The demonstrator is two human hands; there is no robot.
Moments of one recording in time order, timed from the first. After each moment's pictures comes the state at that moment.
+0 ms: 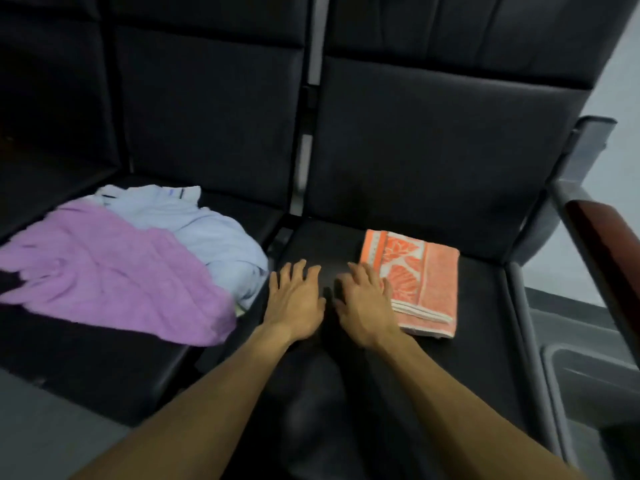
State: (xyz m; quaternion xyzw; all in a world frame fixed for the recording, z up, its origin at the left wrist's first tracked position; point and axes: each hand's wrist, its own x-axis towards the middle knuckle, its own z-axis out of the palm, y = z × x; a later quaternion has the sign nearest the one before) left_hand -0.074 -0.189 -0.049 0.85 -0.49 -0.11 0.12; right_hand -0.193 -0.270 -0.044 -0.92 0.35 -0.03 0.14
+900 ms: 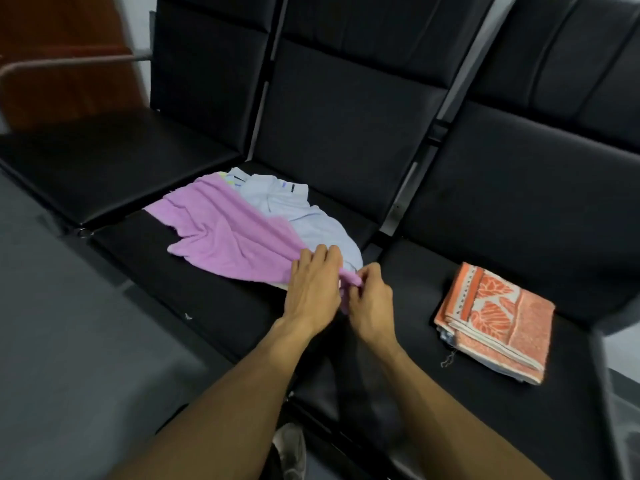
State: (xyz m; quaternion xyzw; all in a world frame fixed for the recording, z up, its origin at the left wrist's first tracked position) left_hand 0.000 -0.061 -0.004 0.86 -0.41 0.03 0.30; right_hand -0.083 -0.137 -0.013 -0.80 0.35 -0.24 0.42
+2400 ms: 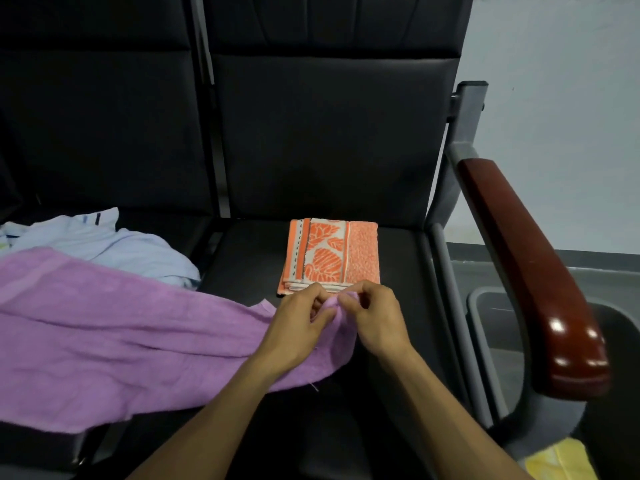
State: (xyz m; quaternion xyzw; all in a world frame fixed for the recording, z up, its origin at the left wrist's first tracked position) left_hand -0.191 -0.204 -0.032 0.69 -0.56 -0.25 0.38; right_hand -0.327 -0.273 -0.023 -0.66 0.51 -0.28 0.47
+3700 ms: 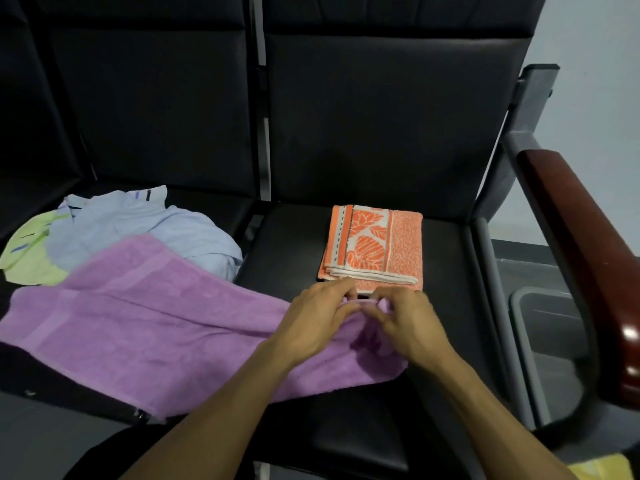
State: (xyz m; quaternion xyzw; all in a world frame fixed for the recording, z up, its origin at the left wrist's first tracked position) left_hand -0.161 -0.179 -0.024 0.71 -0.63 -0.18 0.26; right_hand -0.321 -0.255 -0.019 -0.81 0.44 -0.15 0.35
